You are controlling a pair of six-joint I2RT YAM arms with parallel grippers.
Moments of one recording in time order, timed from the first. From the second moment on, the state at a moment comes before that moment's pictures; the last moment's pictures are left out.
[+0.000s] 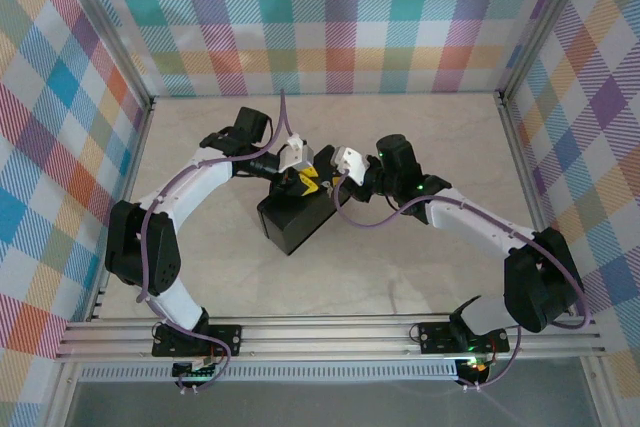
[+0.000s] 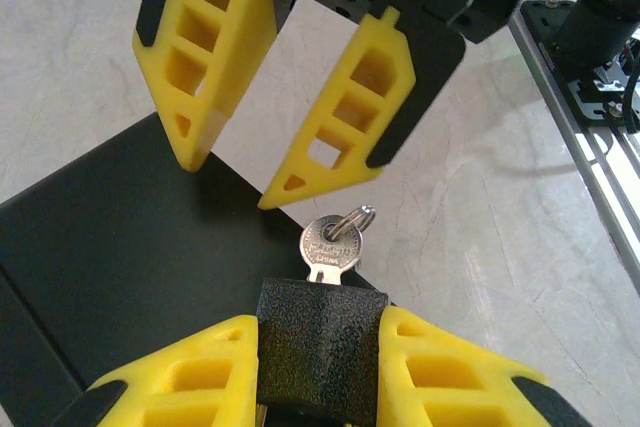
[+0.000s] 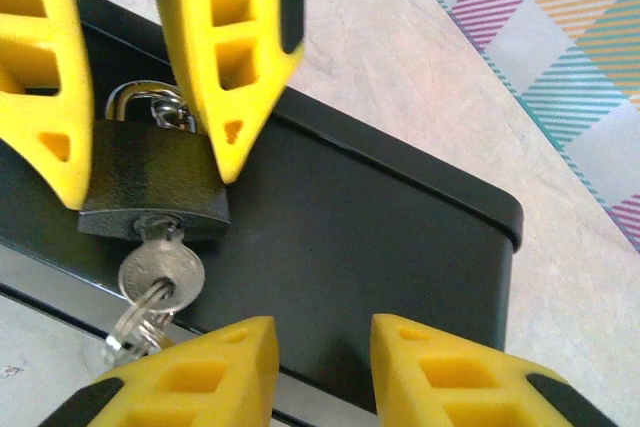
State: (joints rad) left arm -0.37 1.67 1.35 -0.72 0.93 0.95; right arm 0.60 1.43 0.97 -0.08 -0.34 -0.57
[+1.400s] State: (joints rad) left arm -0.36 1.68 1.36 -0.72 0.96 0.95; right arm 0.70 1.37 0.98 -0.20 -0.30 -0.66
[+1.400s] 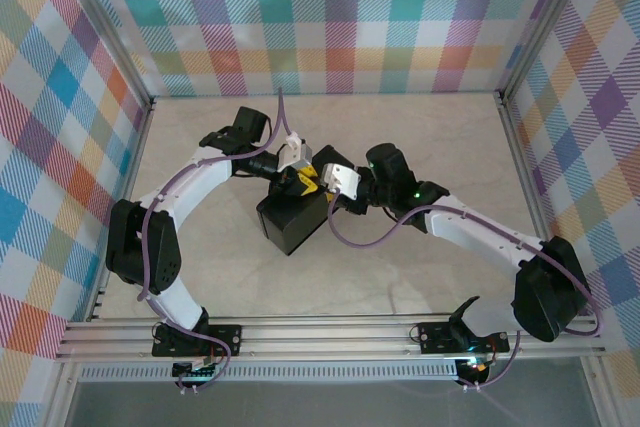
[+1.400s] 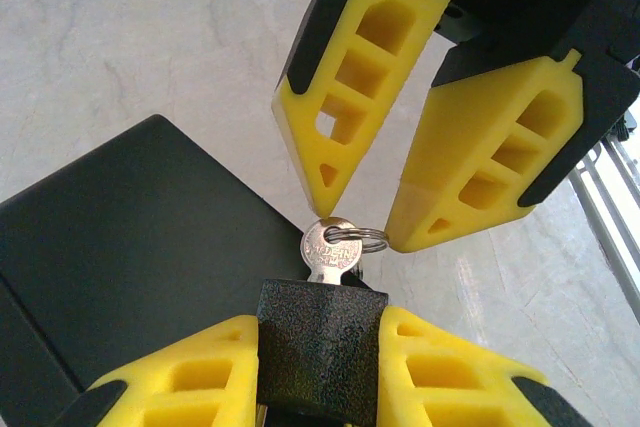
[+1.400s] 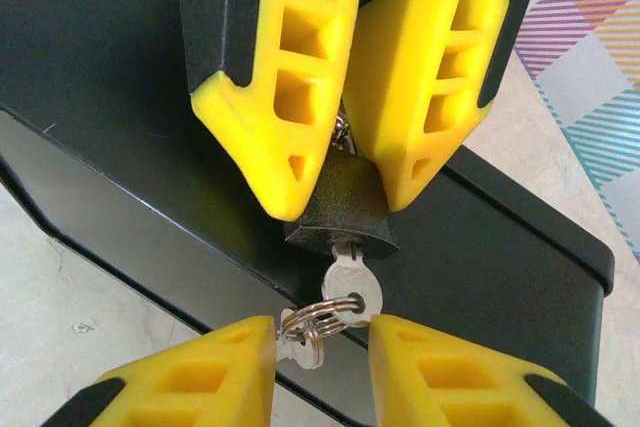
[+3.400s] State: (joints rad) left arm -0.34 1.64 1.31 -0.76 1.02 0.99; right arm 0.68 1.52 1.23 -0.44 -0.51 -0.40
